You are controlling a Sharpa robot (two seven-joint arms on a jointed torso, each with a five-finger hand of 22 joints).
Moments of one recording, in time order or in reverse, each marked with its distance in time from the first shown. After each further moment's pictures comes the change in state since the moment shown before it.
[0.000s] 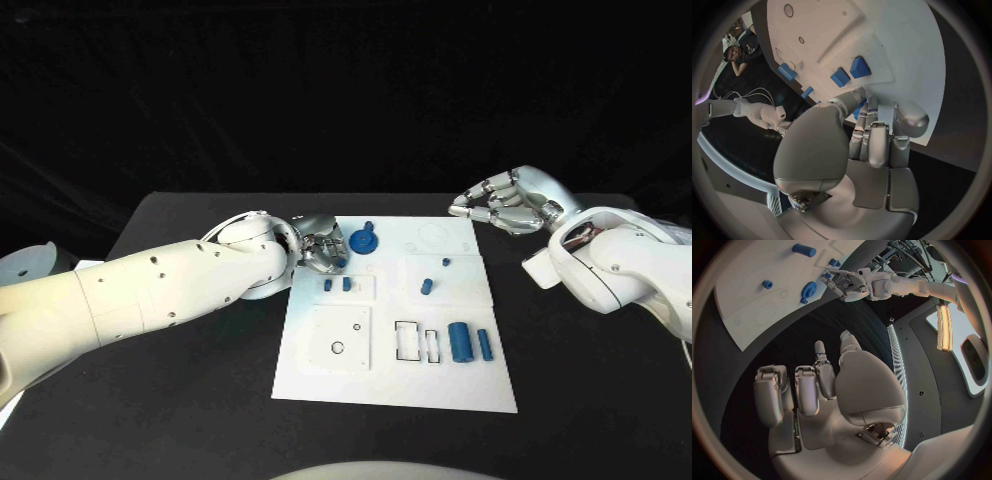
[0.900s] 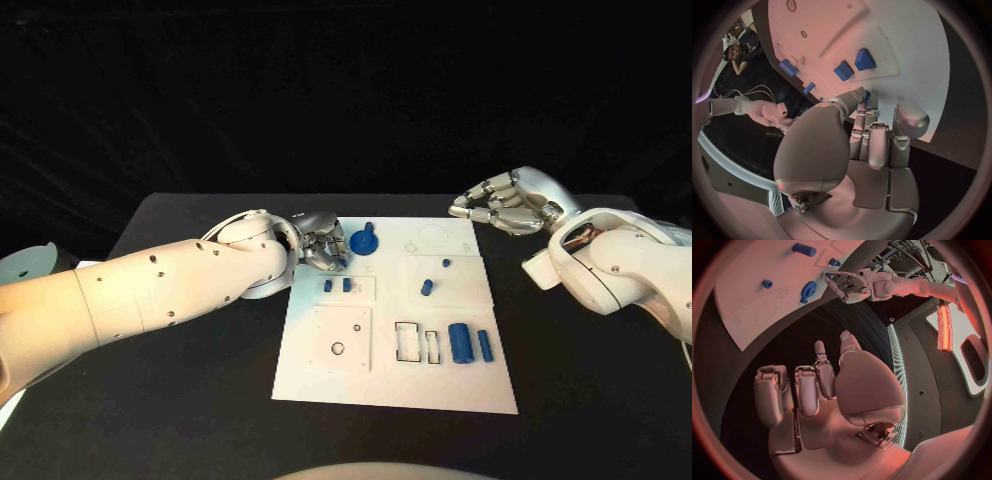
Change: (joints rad) left arm 0.005 -0.003 0.001 0.009 0.010 -0.022 0.008; left_hand 0.038 0.038 0.010 0.010 0.003 0.093 -0.021 0.054 0.023 0.055 -0.026 0.038 0.007 -0.001 -0.016 0.005 0.038 0.000 0.000 -0.007 0.000 -0.007; right arm 0.000 0.002 0.000 0.000 0.000 -0.004 0.000; right_hand 0.000 0.000 0.000 0.000 0.000 0.000 0.000 0.000 0.000 0.000 0.000 0.001 0.001 0.000 0.000 0.000 0.000 0.000 0.000 0.000 0.000 0.000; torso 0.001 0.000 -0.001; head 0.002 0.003
